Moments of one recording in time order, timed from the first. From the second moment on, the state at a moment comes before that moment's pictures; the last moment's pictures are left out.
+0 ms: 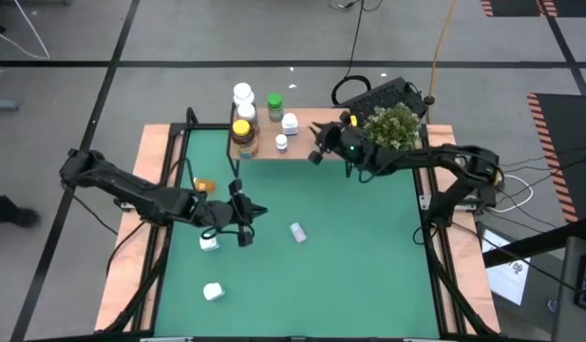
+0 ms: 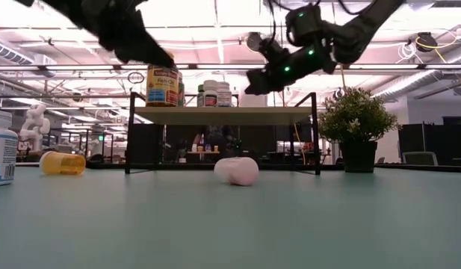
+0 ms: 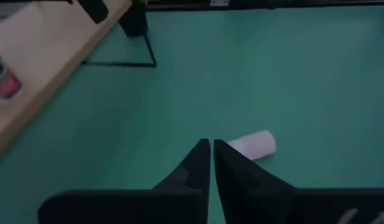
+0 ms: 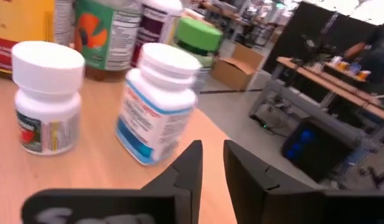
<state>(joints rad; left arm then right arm) -0.29 1.20 0.70 -0.05 -0.47 -0.16 -0.39 1.62 0.85 0.60 0.37 -0.28</state>
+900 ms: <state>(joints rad) -0.29 1.20 0.63 -0.10 -0.47 -0.25 -0.35 1.74 1.00 0.53 0.37 -0.27</state>
